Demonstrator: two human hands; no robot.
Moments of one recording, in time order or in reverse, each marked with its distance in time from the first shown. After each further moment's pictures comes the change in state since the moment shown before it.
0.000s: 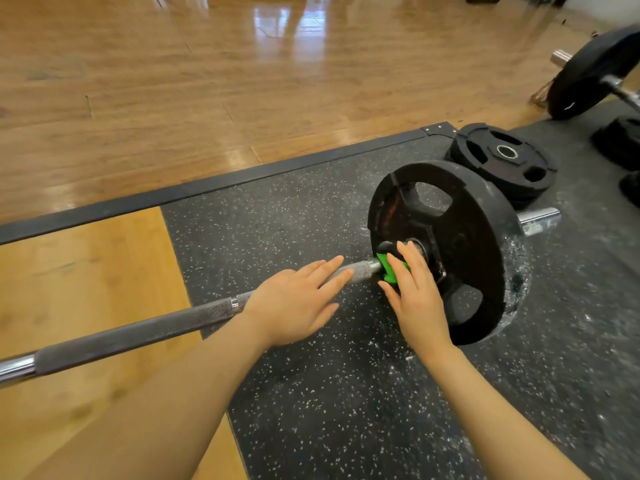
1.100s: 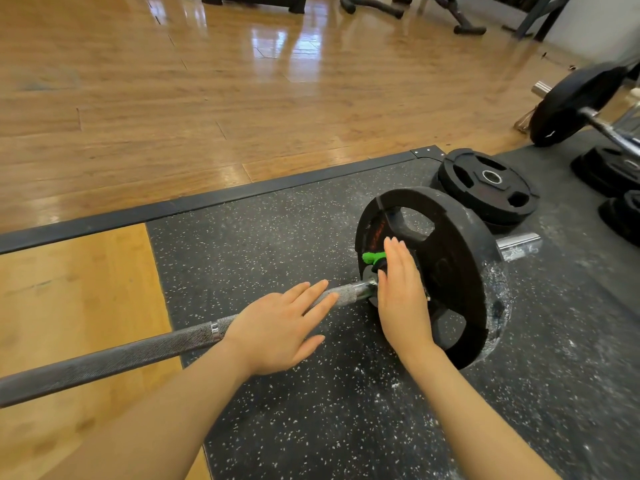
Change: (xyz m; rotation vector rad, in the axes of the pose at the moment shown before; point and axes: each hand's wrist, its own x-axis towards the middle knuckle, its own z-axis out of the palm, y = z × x) left_hand 0.001 -0.002 0.004 0.101 0.080 0.028; right_hand 0.045 -0.009 -0.008 0.114 0.027 0.167
